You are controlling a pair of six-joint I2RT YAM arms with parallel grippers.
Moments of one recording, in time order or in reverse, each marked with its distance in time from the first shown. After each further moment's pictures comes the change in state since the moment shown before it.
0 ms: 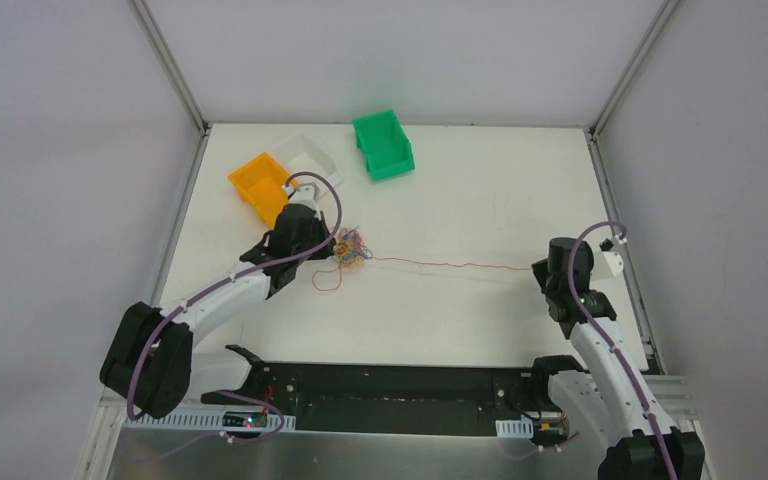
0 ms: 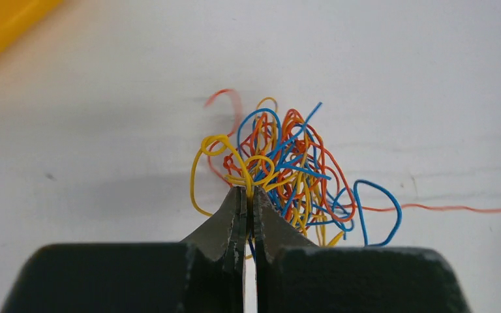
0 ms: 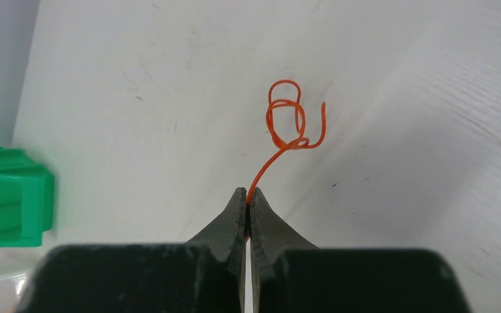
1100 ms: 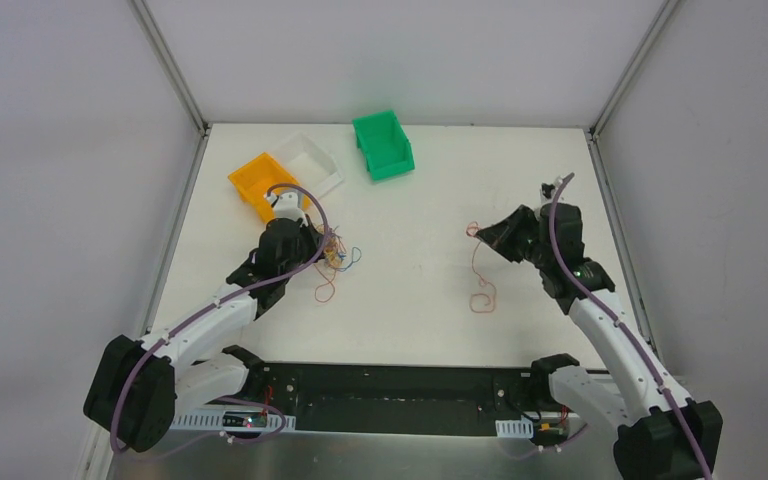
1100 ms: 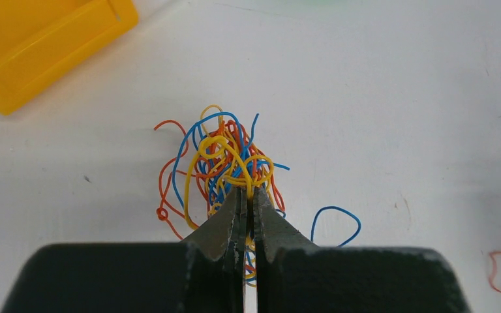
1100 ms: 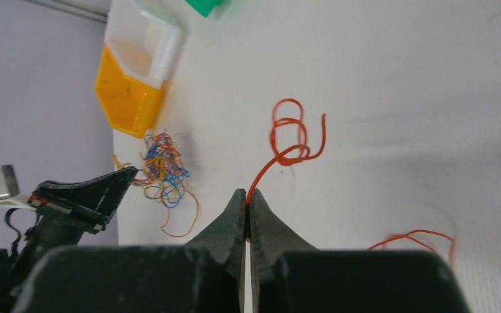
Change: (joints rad) left arm 0.000 -0.207 -0.149 0.104 -0.148 -0.002; right arm 0.106 0.129 0.197 0.092 -0.612 -0.268
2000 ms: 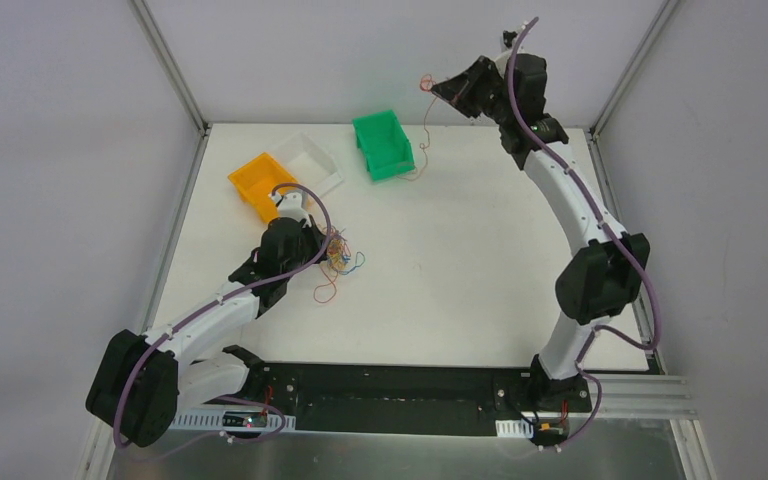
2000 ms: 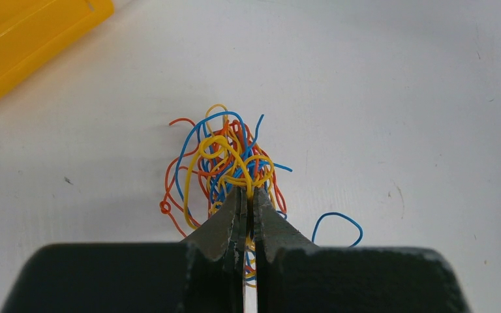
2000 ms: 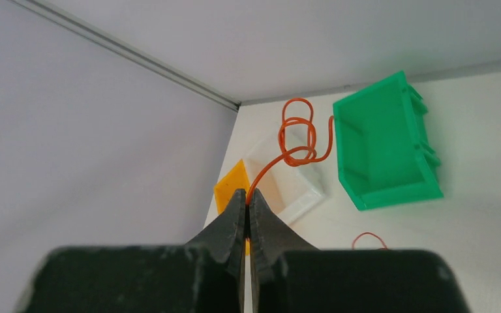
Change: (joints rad) left arm 0.000 0.028 0.000 0.021 0.065 0.002; right arm 0.060 0.857 1.069 0.147 -0.132 -0.019
